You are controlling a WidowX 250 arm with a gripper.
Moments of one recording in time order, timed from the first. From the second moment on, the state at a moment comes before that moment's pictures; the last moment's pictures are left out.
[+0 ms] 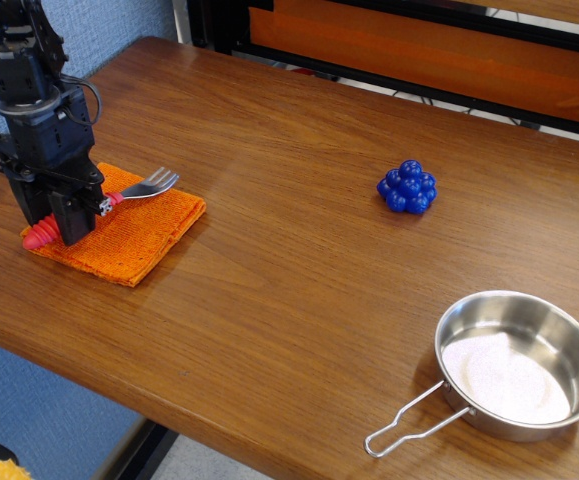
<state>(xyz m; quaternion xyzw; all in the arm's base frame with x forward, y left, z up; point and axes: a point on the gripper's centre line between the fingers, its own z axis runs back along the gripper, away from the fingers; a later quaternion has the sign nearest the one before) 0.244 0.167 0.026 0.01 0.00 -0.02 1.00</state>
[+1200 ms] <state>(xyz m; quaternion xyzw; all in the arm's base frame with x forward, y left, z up) 0.288 0.093 0.096 0.05 -0.04 0.00 1.00</state>
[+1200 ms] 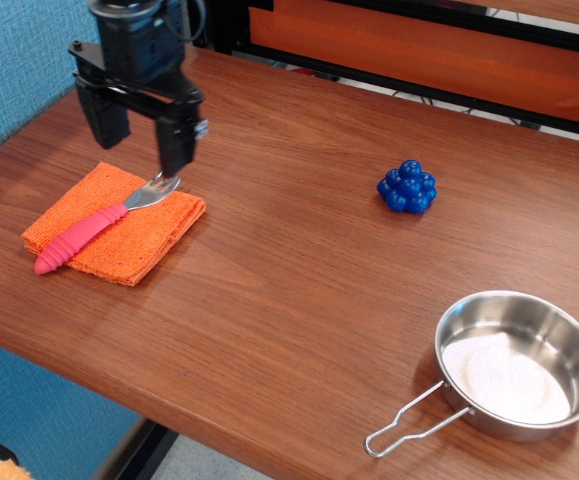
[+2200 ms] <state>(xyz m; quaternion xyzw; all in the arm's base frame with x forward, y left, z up) 0.319 -0.061 0.096 0.04 -0.11 0.09 0.99</state>
